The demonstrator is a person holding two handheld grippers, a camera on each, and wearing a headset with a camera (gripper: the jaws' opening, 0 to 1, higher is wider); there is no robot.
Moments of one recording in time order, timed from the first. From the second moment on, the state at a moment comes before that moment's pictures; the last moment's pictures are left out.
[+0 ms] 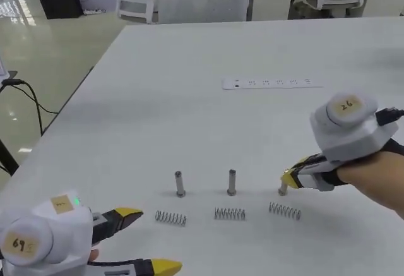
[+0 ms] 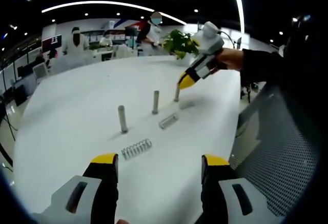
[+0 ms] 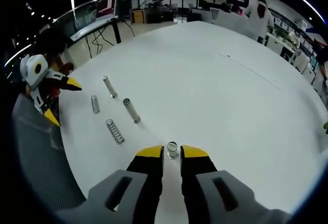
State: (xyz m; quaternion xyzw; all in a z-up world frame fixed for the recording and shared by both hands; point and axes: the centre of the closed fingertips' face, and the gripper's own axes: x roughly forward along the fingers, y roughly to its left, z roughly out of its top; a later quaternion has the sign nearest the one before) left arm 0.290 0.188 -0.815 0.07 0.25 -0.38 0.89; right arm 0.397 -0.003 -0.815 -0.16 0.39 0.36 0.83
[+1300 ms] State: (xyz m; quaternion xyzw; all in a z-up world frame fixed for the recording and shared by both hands) left arm 0.289 0.178 -0.810 0.07 0.24 -0.40 0.88; right arm 0.353 -0.011 -0.864 -0.29 0.43 0.45 0.73
